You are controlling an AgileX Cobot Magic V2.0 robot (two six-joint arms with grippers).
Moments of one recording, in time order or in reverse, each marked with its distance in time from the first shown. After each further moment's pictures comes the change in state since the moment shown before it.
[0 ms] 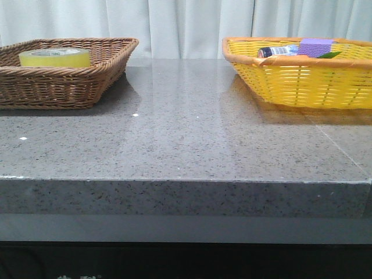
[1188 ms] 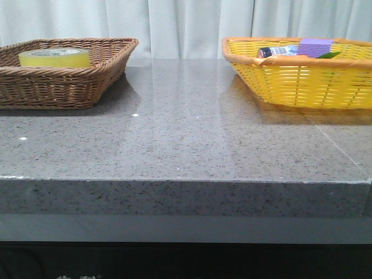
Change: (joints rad) left arm 0.000 0.000 0.000 0.002 0.000 0.000; right arm 0.041 0.000 0.000 0.058 0.000 -0.109
